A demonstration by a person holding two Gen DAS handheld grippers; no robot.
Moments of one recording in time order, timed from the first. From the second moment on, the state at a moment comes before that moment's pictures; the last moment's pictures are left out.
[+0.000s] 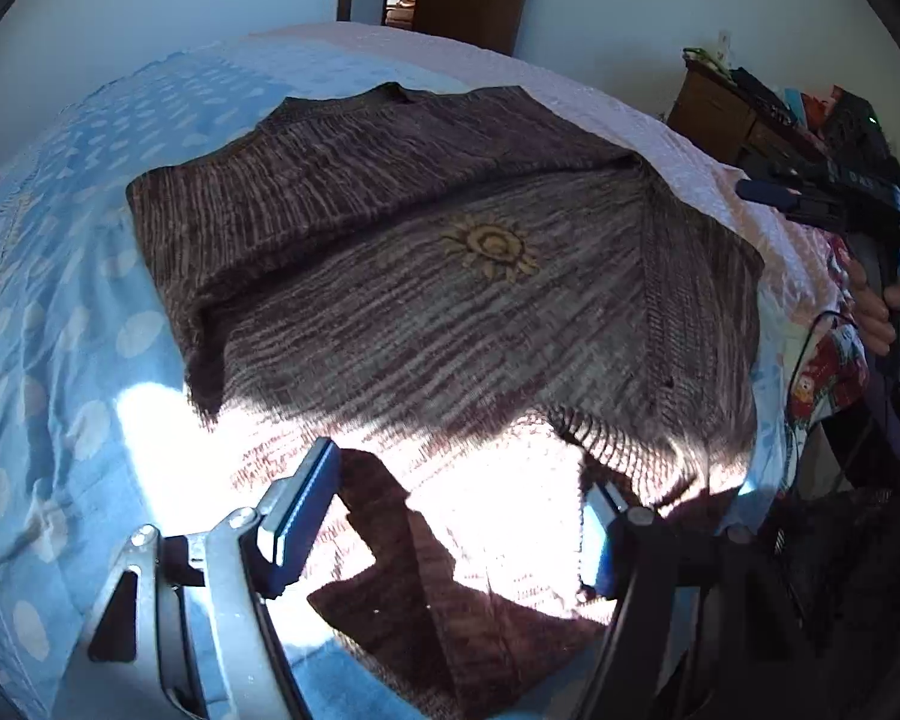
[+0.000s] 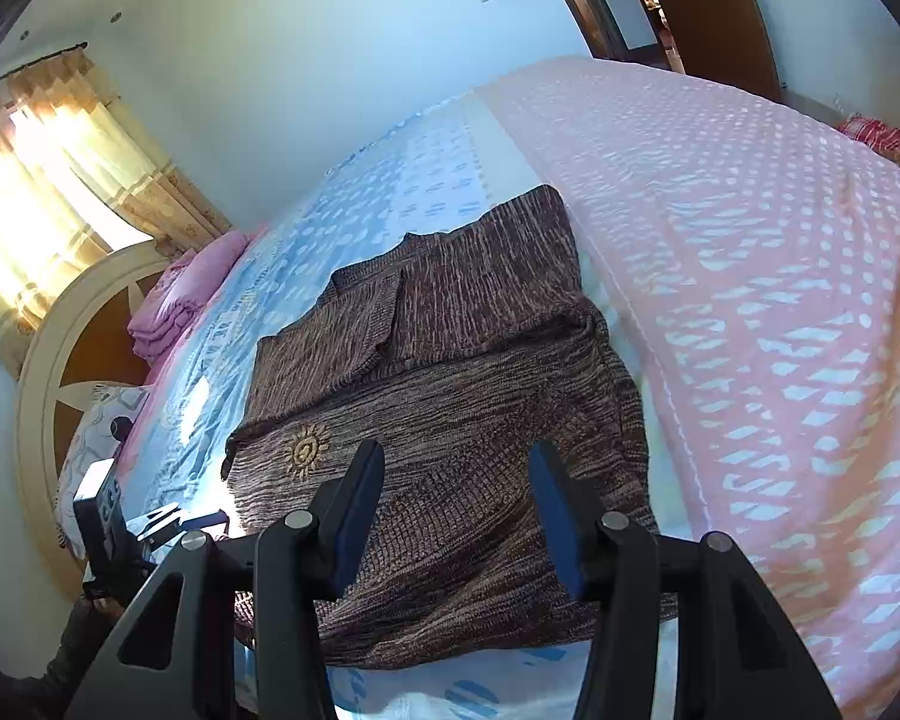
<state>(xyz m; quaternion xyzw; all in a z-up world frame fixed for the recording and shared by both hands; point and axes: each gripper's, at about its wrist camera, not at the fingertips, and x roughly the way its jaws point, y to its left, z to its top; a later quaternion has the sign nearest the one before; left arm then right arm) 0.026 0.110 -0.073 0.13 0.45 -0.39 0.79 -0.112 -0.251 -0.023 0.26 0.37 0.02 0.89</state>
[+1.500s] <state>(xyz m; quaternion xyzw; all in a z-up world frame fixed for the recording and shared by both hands) 0.017 0.077 -0.084 0.17 0.40 -0.43 0.80 -0.036 -0.223 -0.076 -0.02 0.47 0.03 0.88</state>
